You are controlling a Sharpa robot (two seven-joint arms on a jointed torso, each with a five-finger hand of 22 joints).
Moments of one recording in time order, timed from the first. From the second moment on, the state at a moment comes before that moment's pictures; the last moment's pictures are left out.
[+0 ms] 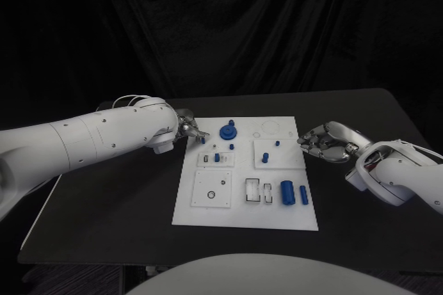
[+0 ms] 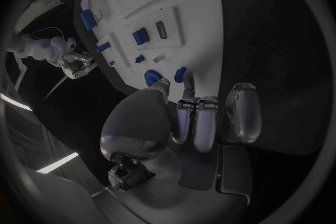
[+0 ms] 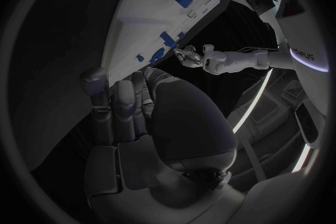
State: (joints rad) left arm 1.29 -0.59 -0.21 1.13 -1.01 0.05 -0.42; left_hand 1.14 0.09 0.04 0.27 0.22 0.92 0.06 0.21 1.14 1.47 -0.01 1.57 1.31 1.47 -0.06 1.56 1.31 0.06 1.38 0.06 1.38 1.31; right arm 1.20 -1.02 -0.25 1.55 -1.07 -0.44 0.11; right_hand 1.49 -0.04 0.29 0.27 0.29 0.91 0.15 0.13 0.17 0.88 0.07 1.02 0.73 1.35 0.01 1.16 1.16 0.12 1.29 0.11 0.90 1.31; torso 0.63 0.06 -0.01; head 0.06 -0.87
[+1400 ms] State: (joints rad) left arm 1.28 -0.59 -0.21 1.12 -1.01 0.05 -0.39; left_hand 1.21 0.04 0.25 0.18 0.54 0.93 0.06 0.17 1.11 1.47 -0.01 1.57 1.31 1.47 -0.06 1.56 1.31 0.06 1.38 0.06 1.36 1.31; right arm 1.20 -1.02 -0.25 1.55 -1.07 -0.43 0.09; right_hand 1.51 -0.04 0.31 0.26 0.34 0.91 0.15 0.13 0.17 0.88 0.07 1.02 0.72 1.35 0.00 1.16 1.16 0.12 1.29 0.11 0.89 1.31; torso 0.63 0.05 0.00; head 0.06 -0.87
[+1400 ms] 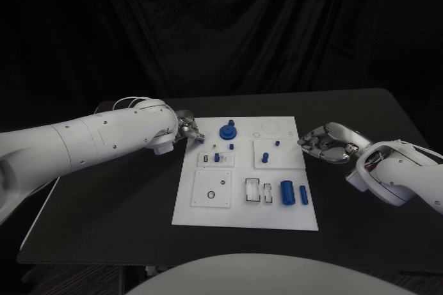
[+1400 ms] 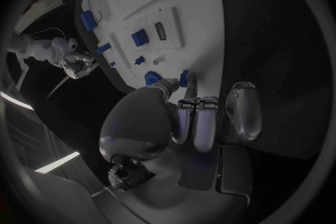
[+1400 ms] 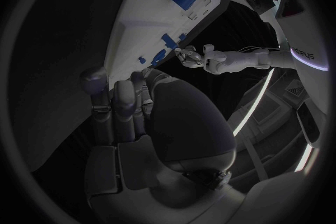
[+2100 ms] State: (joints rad) left arm 1.28 -0.64 -0.21 1.18 -1.01 0.03 -0.37; left_hand 1.18 -0.01 0.37 0.13 0.56 0.97 0.06 0.17 1.10 1.47 -0.01 1.57 1.31 1.47 -0.06 1.56 1.31 0.06 1.38 0.05 1.36 1.31; right arm 1.20 -1.02 -0.25 1.55 -1.05 -0.42 0.09; right_hand 1.52 -0.04 0.32 0.25 0.34 0.91 0.15 0.13 0.17 0.88 0.07 1.02 0.71 1.35 0.00 1.16 1.16 0.12 1.29 0.11 0.88 1.31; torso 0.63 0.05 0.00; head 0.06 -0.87
